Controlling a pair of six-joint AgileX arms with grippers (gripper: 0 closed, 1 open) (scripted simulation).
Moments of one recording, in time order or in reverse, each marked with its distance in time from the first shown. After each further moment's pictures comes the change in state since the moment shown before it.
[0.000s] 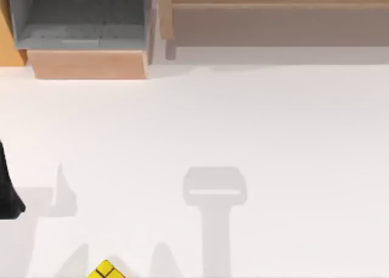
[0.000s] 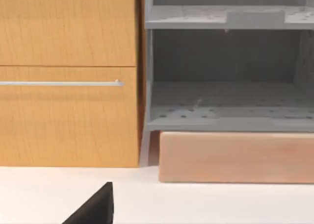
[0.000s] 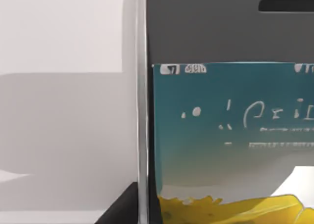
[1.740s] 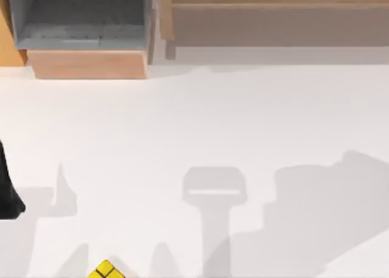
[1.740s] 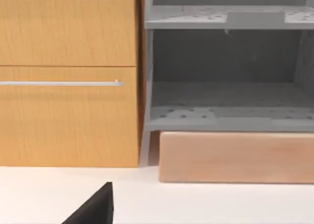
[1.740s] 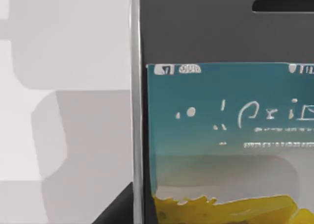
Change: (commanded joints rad) left arm 0.000 0.000 0.000 0.000 0.000 0.000; right arm 0.433 -0.146 0.325 -0.205 0.066 0.322
